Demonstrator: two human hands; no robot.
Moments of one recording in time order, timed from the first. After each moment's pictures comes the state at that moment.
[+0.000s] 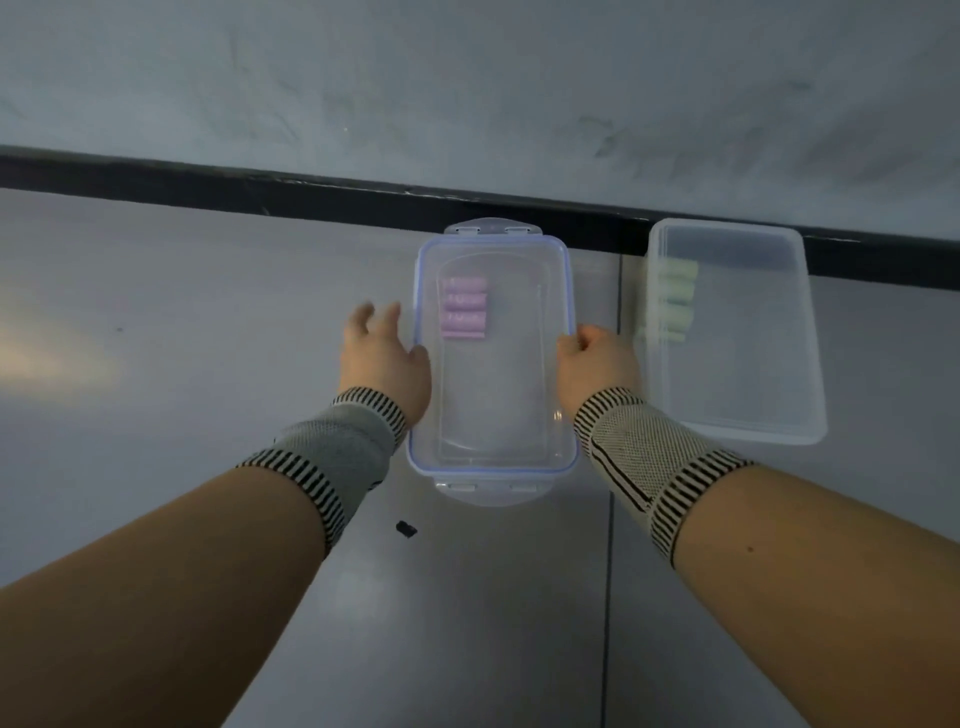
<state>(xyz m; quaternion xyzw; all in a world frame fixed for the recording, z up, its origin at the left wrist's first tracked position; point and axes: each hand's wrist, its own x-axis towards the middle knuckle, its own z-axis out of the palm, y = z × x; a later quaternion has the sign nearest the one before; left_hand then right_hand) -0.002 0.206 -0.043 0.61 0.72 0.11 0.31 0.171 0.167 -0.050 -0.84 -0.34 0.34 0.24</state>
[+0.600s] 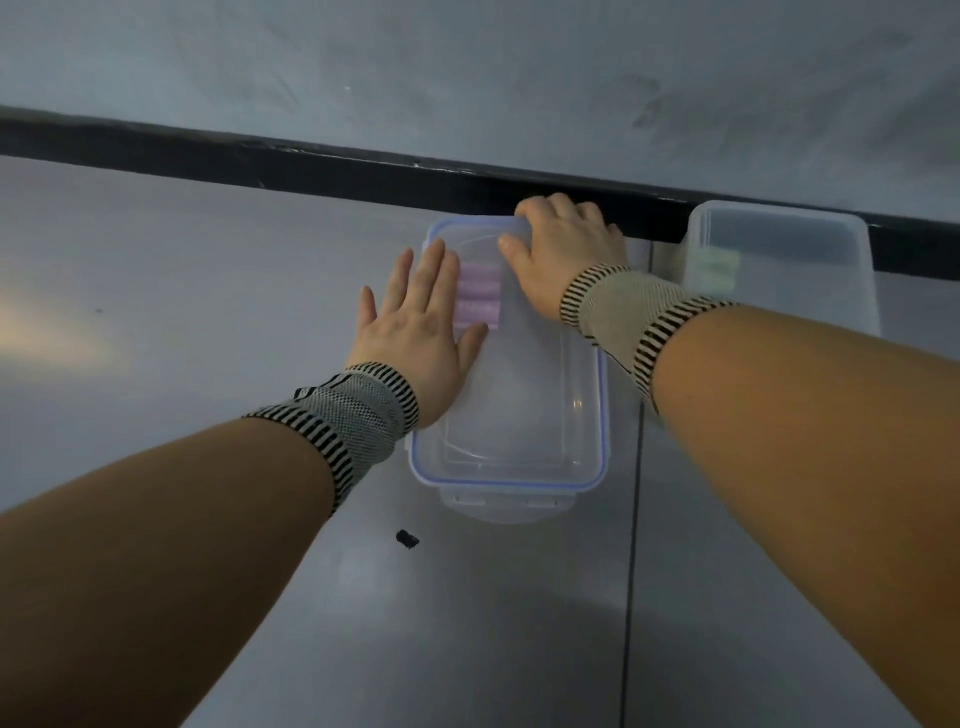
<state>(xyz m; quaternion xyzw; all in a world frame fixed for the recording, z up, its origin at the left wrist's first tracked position) 0.003 0.224 -0.067 0.81 0.57 -0.06 0.12 0.175 0.267 -0.061 -0.73 -0.66 0.17 0.03</state>
